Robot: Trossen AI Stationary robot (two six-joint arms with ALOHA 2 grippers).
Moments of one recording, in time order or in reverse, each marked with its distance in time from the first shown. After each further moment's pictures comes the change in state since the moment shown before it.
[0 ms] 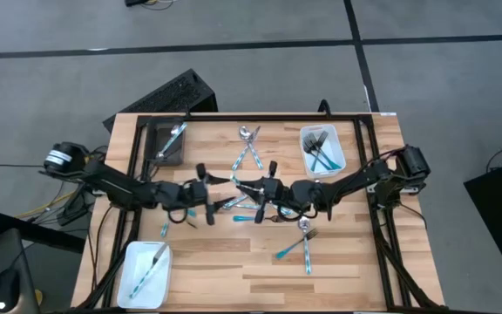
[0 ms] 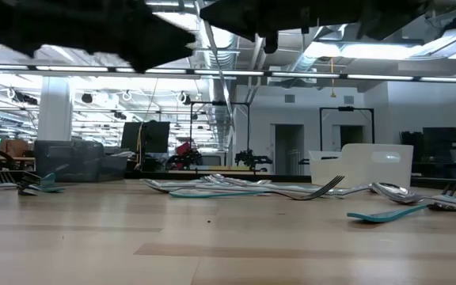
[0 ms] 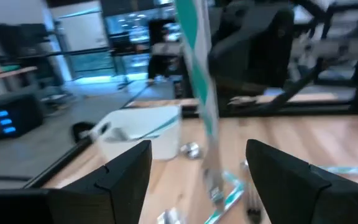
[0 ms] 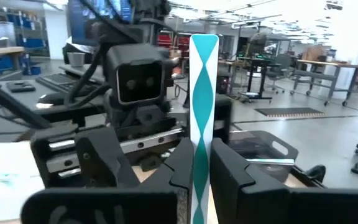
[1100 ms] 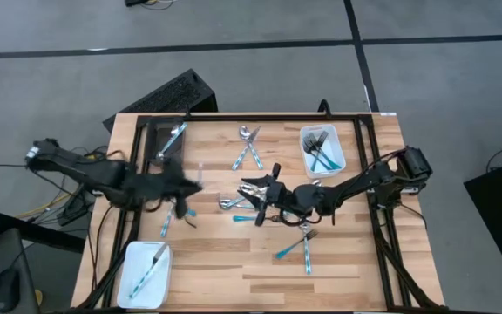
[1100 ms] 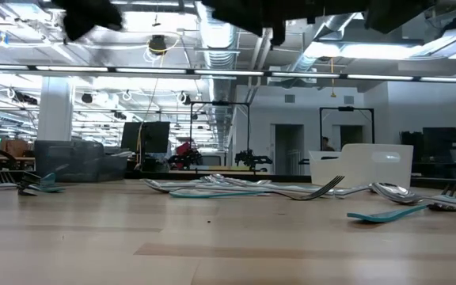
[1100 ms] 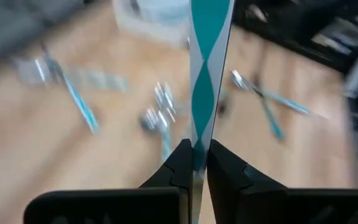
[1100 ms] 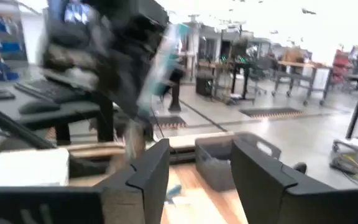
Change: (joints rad) left arm -0.152 -0.467 0.446 -1.587 -0.030 -0.792; right arm 0.053 -0.008 0.006 0.008 0.115 -0.010
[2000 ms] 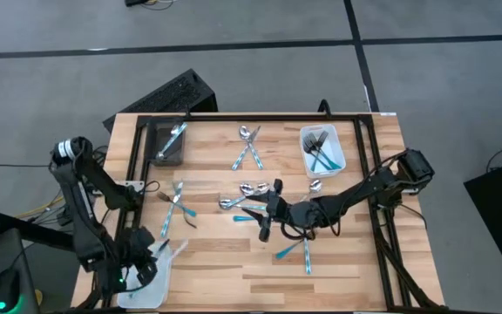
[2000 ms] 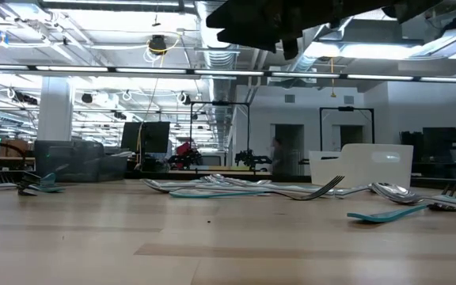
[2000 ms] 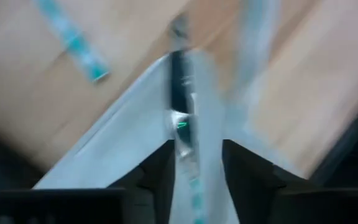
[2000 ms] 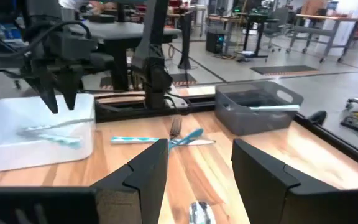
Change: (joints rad) left arm -0.845 0.462 0.050 -0.393 0.112 -1.327; right arm 0.094 -0.002 -0.001 -0.248 0.073 0.160
